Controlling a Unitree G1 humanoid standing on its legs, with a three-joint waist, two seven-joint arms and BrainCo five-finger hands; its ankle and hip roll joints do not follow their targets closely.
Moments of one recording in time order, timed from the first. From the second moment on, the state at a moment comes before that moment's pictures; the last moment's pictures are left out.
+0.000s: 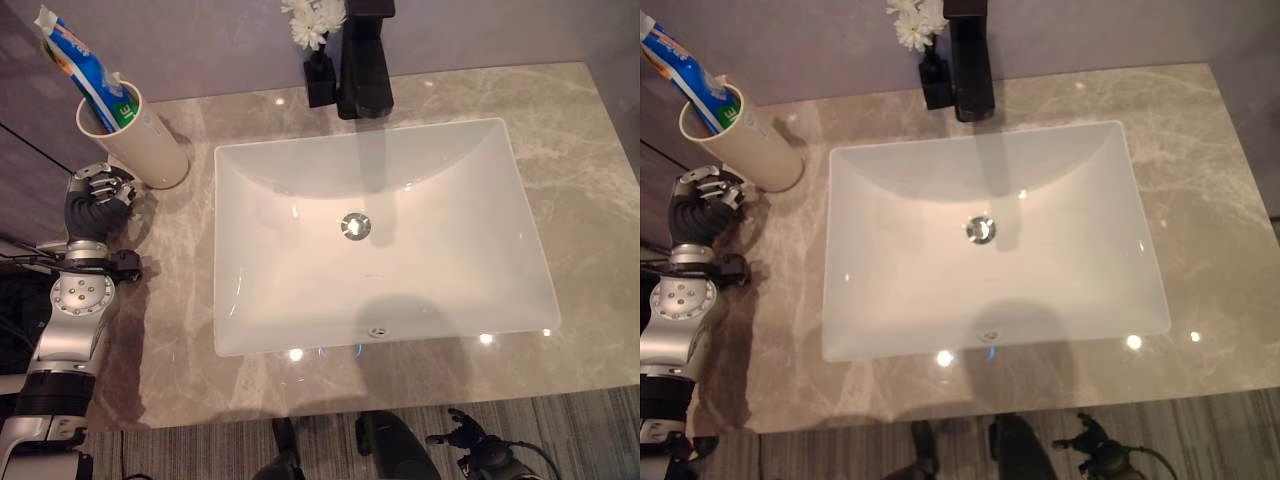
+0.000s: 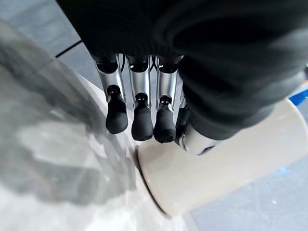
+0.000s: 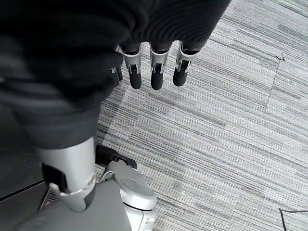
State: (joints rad) left arm -0.32 0.77 0.06 0.20 -0.34 -0.15 0.27; right arm -0.08 -0.37 0.34 1.16 -0.02 -0.05 -0.06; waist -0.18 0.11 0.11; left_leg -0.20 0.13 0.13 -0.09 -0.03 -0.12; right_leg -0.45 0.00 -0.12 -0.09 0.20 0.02
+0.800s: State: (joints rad) left arm -0.43 0.78 0.01 0.44 -0.34 -0.17 0.27; right arm -0.07 -0.37 0.35 1.16 -0.02 -0.06 -0.06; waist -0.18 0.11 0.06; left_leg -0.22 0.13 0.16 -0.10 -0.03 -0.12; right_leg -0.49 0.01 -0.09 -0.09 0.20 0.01
